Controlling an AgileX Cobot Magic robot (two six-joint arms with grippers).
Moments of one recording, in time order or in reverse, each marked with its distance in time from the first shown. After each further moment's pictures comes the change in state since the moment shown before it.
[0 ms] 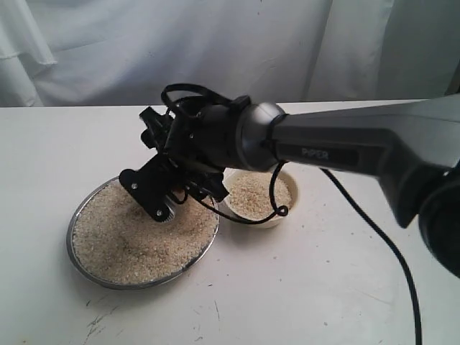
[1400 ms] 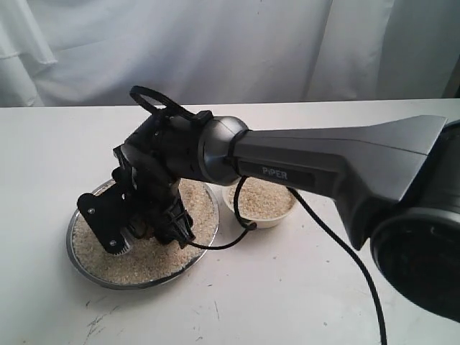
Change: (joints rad) left arm 0.000 0.000 0.000 0.000 0.000 0.000; right arm 0.074 0.080 -0.139 0.508 0.193 -0.219
